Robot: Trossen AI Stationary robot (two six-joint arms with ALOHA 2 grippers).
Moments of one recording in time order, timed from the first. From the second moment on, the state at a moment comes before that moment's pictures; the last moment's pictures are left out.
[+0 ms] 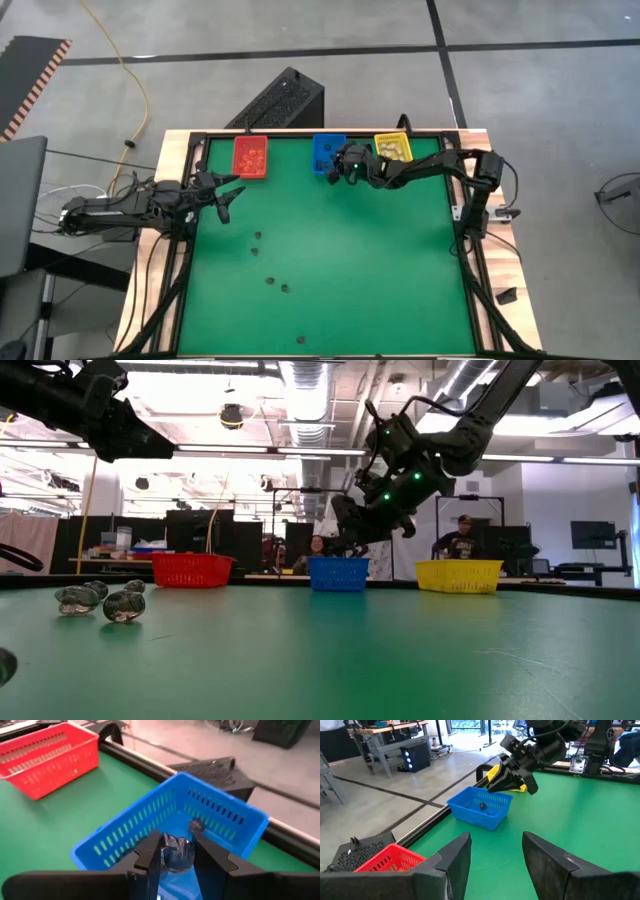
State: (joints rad) left arm 0.04 0.24 0.31 -0.20 -0.50 -0.03; right arm -0.36 1.79 0.91 0.42 0.40 0.28
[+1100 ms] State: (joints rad) left arm 0.04 0.24 0.31 -0.17 -0.50 0.00; right arm -0.15 1.62 0.92 0.57 0.13 0.10
